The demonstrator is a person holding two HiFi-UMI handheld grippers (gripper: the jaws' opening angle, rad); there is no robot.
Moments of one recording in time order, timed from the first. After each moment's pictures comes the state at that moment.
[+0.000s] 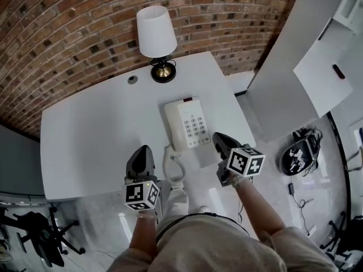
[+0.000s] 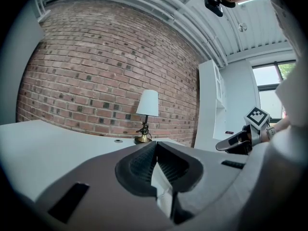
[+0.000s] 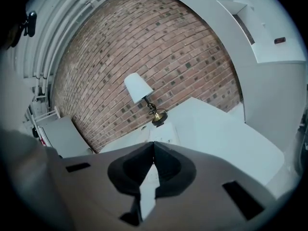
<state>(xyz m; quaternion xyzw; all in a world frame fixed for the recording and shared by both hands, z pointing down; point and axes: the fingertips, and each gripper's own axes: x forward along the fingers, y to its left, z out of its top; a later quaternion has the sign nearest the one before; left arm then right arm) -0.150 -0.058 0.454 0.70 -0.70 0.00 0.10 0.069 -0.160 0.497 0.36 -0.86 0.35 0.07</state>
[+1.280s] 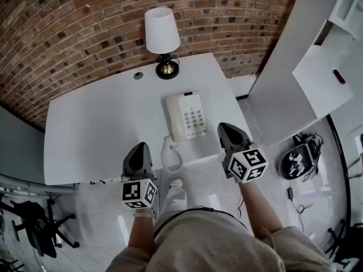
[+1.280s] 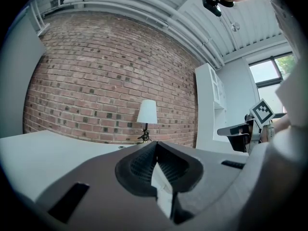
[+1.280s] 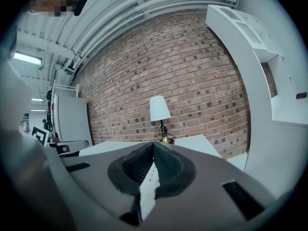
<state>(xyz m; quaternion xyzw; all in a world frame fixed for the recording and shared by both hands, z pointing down) -0.133 -0.006 0.421 0.69 -0.72 0.00 0.06 0.091 -0.128 0.417 0.35 -0.93 0.12 0.04</state>
